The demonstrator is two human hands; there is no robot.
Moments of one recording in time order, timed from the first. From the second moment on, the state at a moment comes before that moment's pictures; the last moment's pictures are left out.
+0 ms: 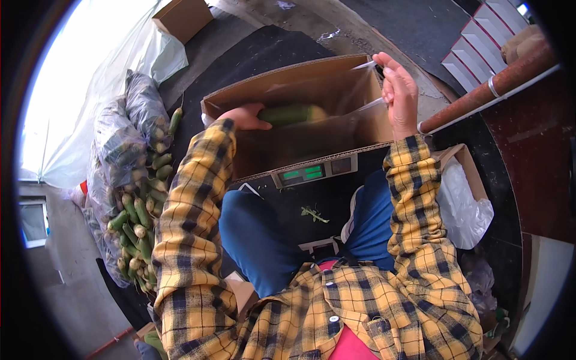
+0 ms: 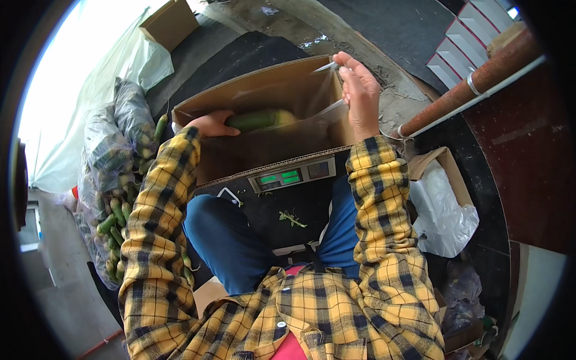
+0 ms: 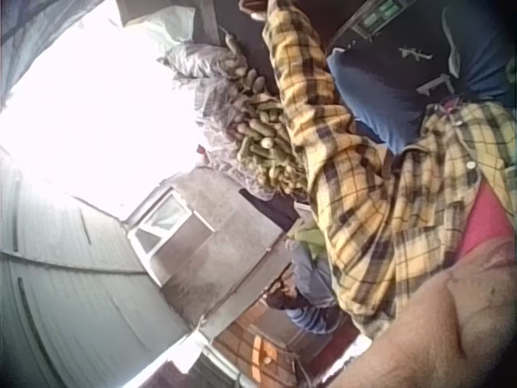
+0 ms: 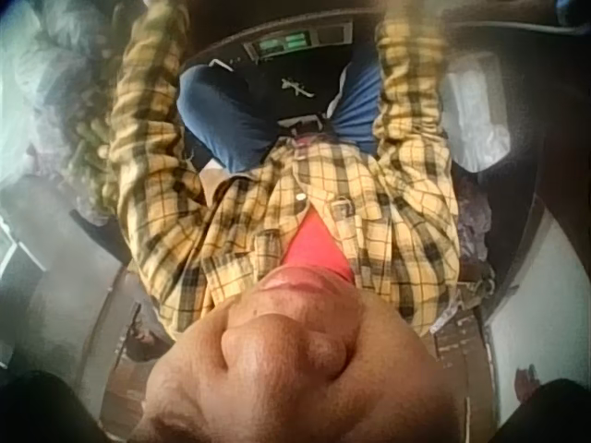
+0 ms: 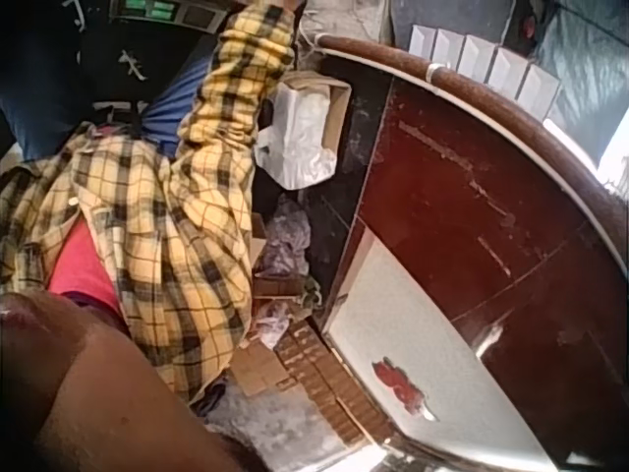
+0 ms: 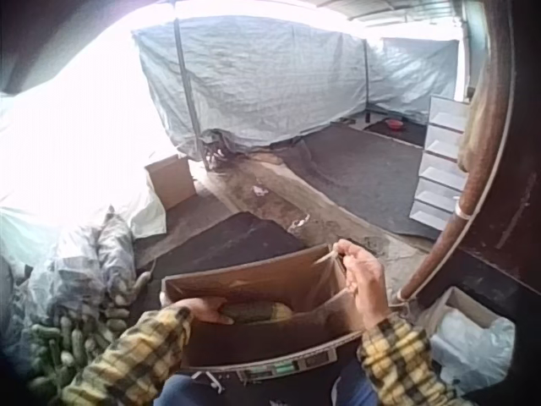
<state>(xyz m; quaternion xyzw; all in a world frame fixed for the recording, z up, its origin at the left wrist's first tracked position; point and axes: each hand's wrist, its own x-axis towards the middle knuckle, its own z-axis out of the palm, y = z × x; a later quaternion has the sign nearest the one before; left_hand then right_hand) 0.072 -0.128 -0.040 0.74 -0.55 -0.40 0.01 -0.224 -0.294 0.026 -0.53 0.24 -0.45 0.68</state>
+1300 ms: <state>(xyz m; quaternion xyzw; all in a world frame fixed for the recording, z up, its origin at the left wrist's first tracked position) 0.066 0.524 -0.267 0.96 0.26 -0.08 -0.07 -0.249 -0.347 0.037 -0.64 0.24 -0.37 0.63</state>
